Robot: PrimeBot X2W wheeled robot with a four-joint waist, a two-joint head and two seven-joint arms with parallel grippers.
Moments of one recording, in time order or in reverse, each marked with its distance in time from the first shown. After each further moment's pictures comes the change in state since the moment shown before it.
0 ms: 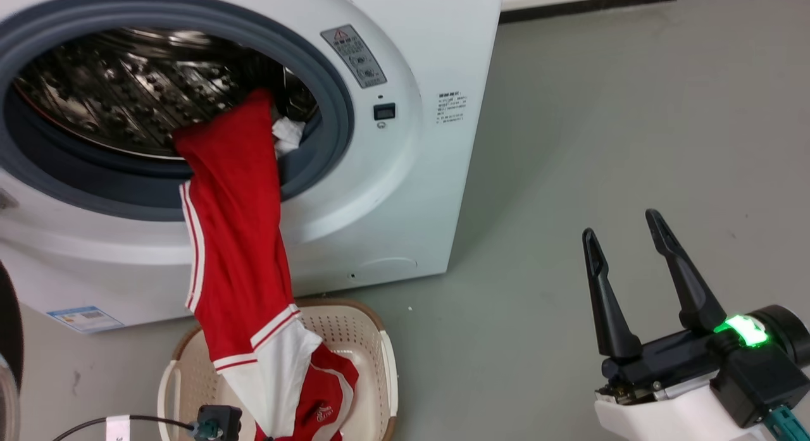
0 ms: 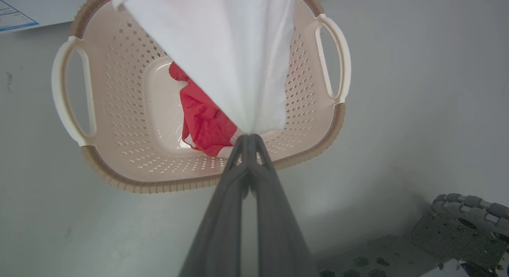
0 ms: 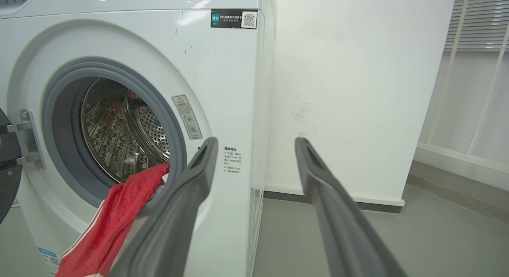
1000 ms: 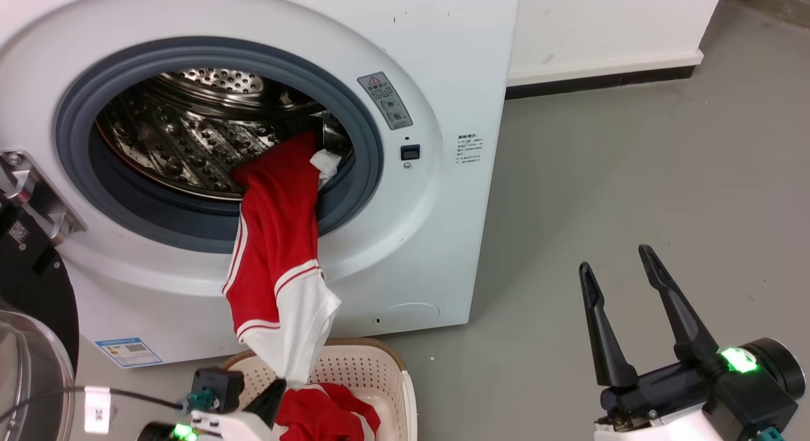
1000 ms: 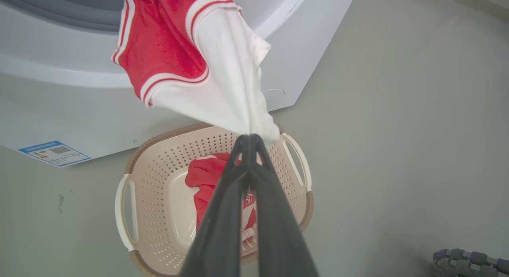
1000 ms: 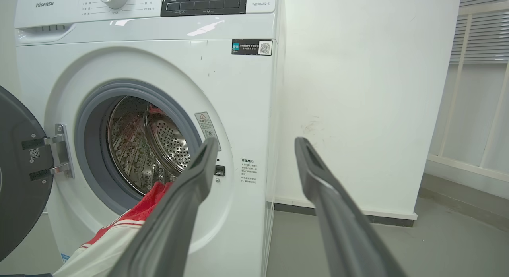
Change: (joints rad) left arm 0.032 0.211 0.022 -0.529 0.079 0.151 0.008; right arm 0.072 0.000 -0.001 0.016 0.005 0.000 0.000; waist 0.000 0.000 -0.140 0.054
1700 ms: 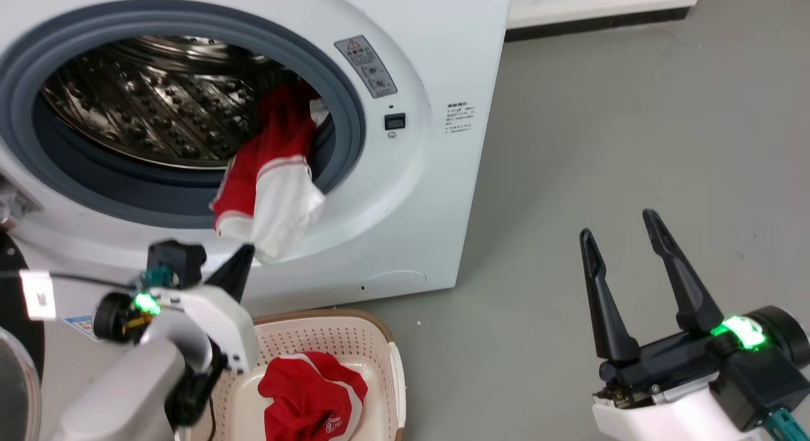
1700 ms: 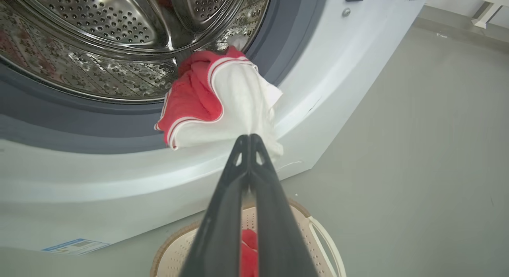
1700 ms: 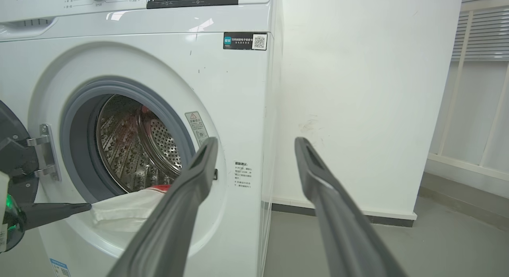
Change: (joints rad) left arm -0.270 0.036 0.078 0.035 0.038 -0.051 0.025; right arm -0.078 0.000 0.011 -0.026 0.008 0.000 0.000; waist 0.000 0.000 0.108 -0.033
